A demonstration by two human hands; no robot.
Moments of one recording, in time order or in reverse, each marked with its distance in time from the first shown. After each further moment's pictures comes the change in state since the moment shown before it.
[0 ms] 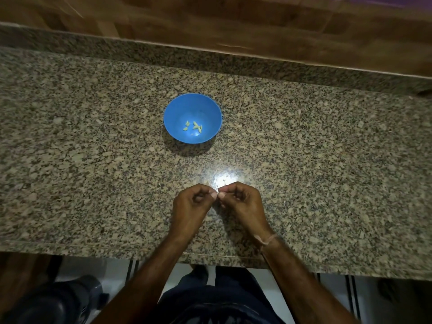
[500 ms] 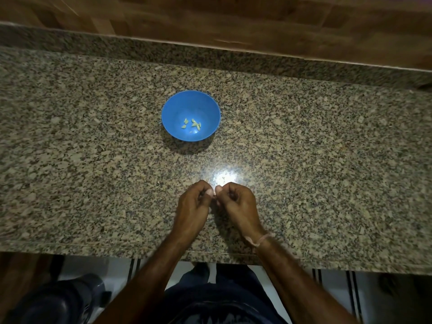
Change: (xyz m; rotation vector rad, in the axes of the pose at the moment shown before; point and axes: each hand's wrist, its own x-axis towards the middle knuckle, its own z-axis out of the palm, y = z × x) left_hand -0.002 -0.002 0.005 0.083 -0.059 0.075; right_hand -0.008 0.000 0.015 -0.170 0.035 -0.090
